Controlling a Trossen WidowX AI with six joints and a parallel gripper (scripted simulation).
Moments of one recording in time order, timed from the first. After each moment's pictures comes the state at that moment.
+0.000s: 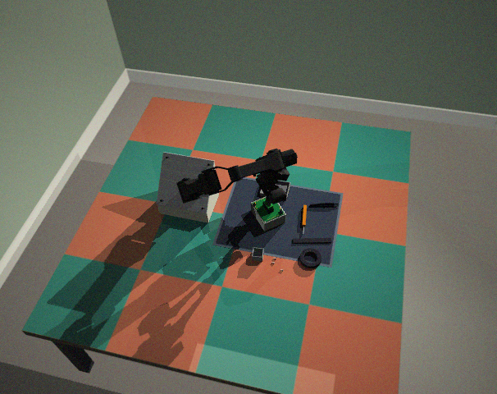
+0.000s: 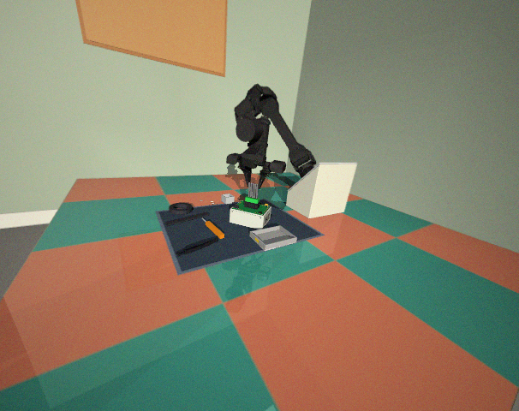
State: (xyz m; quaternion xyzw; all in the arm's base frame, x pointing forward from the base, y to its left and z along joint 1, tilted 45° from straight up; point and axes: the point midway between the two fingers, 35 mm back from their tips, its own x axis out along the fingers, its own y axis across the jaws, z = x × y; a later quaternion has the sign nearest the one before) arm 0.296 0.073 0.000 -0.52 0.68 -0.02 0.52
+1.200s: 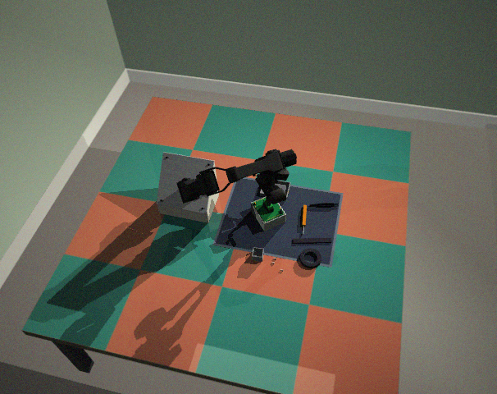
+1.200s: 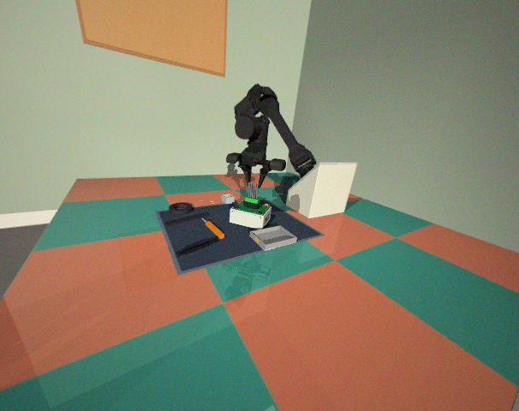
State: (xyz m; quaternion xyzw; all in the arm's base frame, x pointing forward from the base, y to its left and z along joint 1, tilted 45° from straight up) arm 0.294 0.074 0.001 -0.51 0.68 -0.01 0.52
